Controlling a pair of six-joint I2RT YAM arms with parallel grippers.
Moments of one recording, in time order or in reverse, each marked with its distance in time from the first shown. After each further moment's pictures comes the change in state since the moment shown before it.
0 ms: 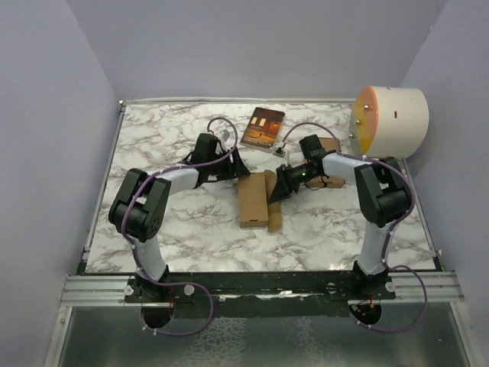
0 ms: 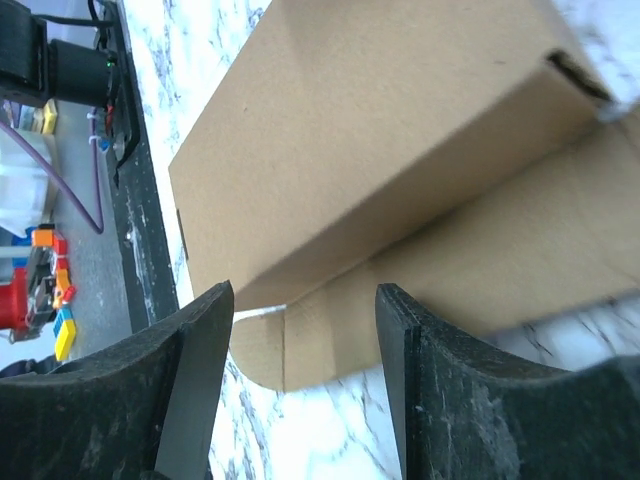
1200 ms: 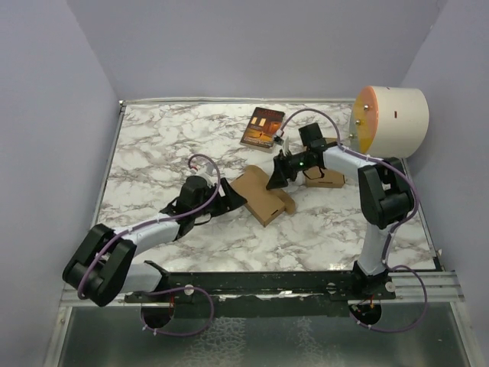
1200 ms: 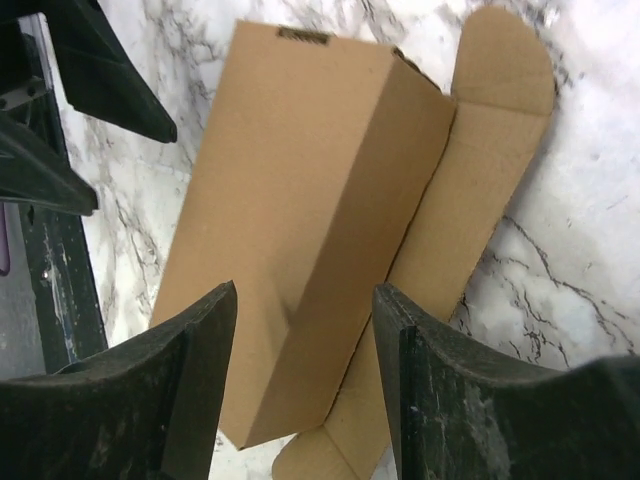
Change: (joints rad) left arm -0.153 -0.561 -0.575 0.179 -0.183 -0.283; right arm -0.011 -0.050 0.095 0.037 0.133 -0.040
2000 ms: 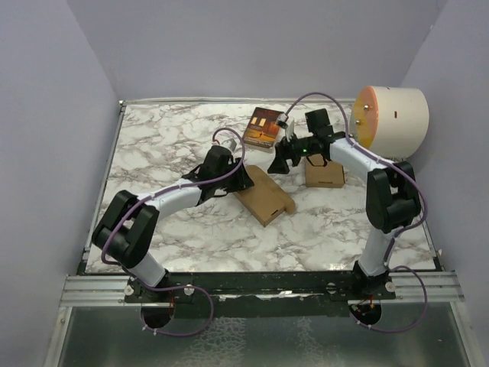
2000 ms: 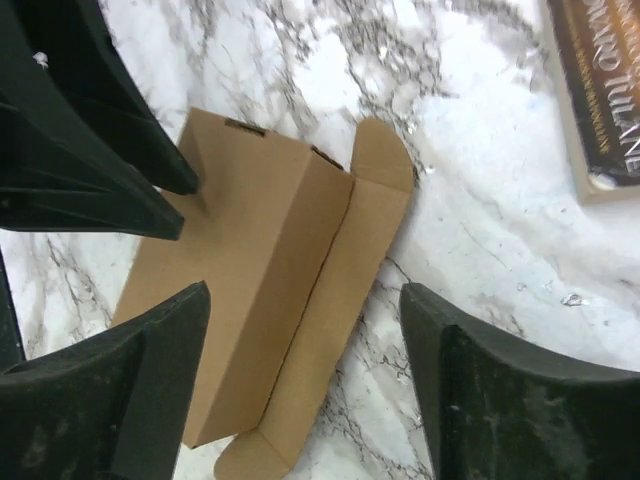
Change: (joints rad) left arm -0.032 0.340 0.459 -0.261 -0.052 0.179; right arm -0.025 -0.001 0.100 0.008 0.109 -0.034
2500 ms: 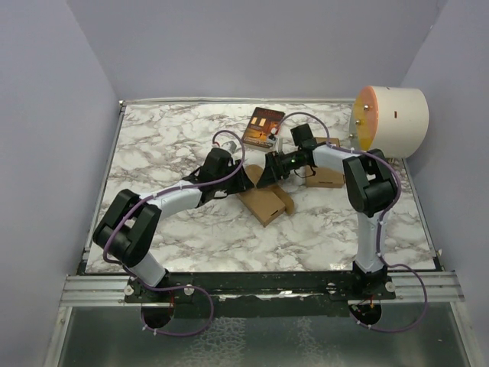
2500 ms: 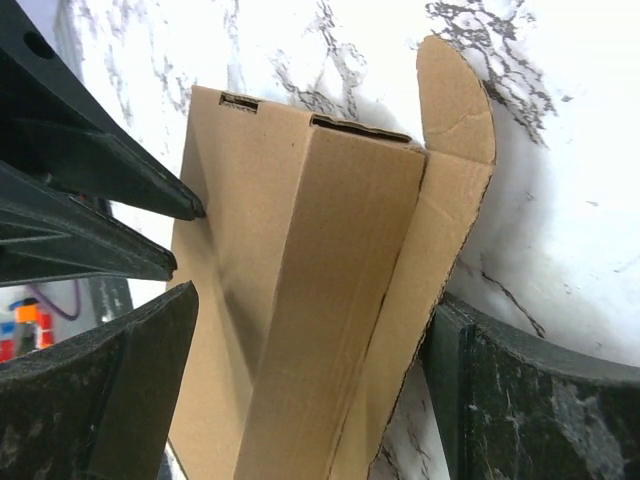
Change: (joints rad) left arm 0.000 0.005 -0.030 0.046 0.002 -0.016; right arm 0.036 0.203 -0.002 0.093 -0.180 0.279
